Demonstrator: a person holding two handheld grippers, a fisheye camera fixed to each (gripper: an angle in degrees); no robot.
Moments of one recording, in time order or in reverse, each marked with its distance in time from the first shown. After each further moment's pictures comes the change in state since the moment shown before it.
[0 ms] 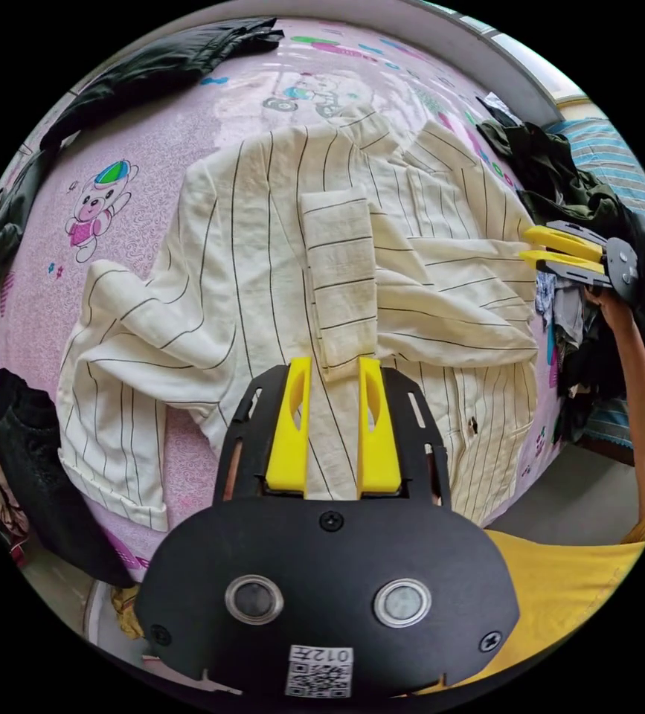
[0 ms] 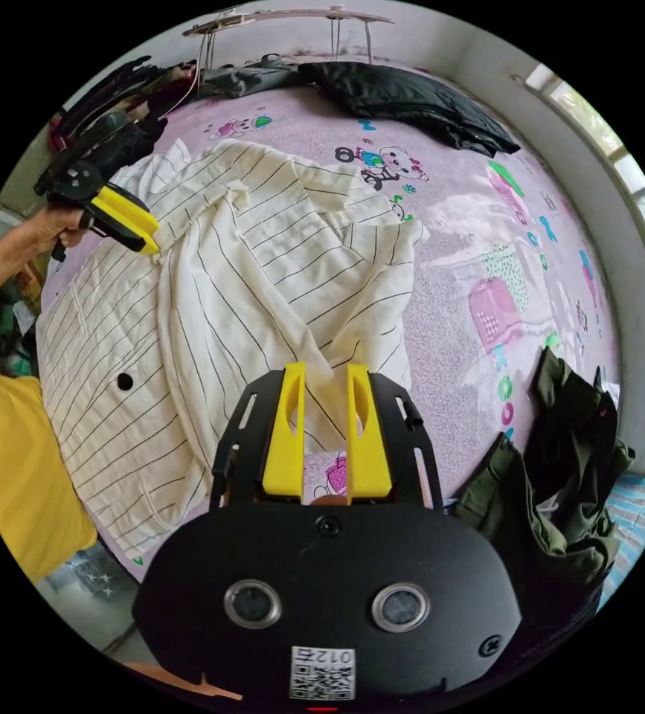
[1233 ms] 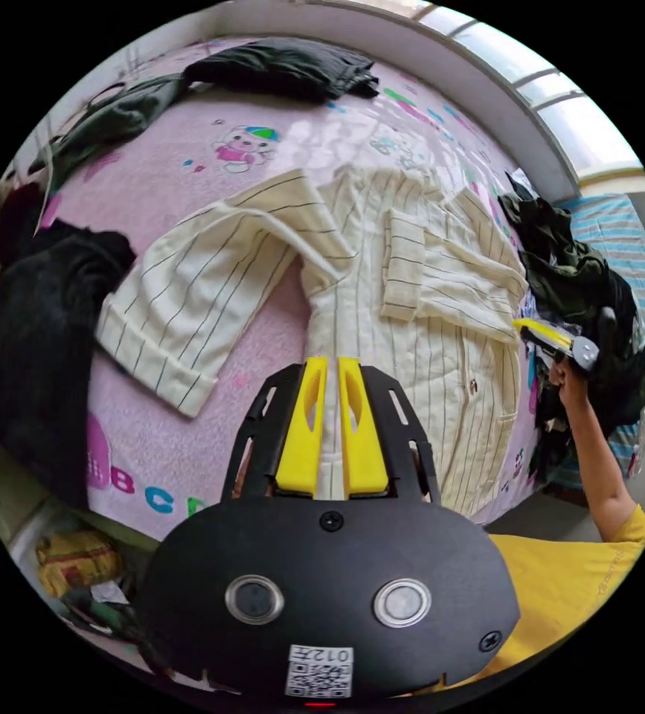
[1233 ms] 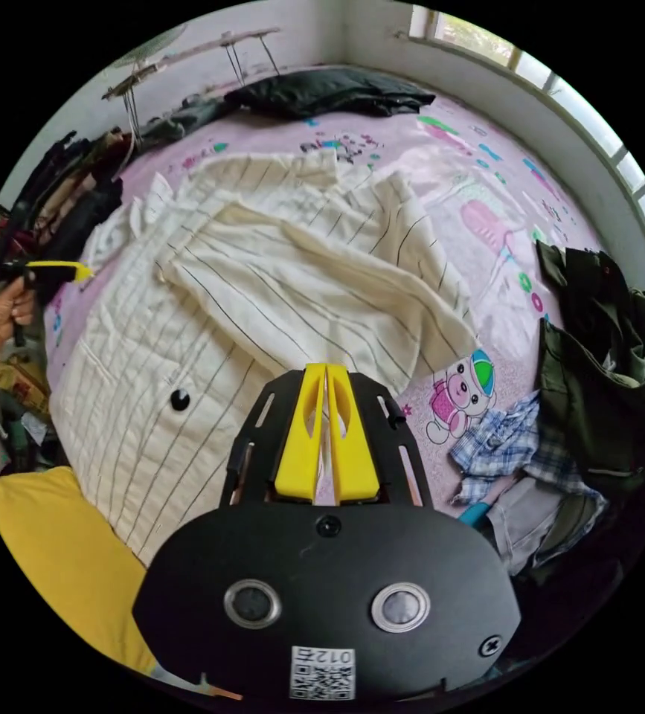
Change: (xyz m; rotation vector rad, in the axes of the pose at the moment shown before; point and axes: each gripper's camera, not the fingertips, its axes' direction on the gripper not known) left arm -0.187 0.227 0.096 0.178 0.058 -0.261; right arm -0.144 -0.091 -0.069 0.665 -0.115 0.523
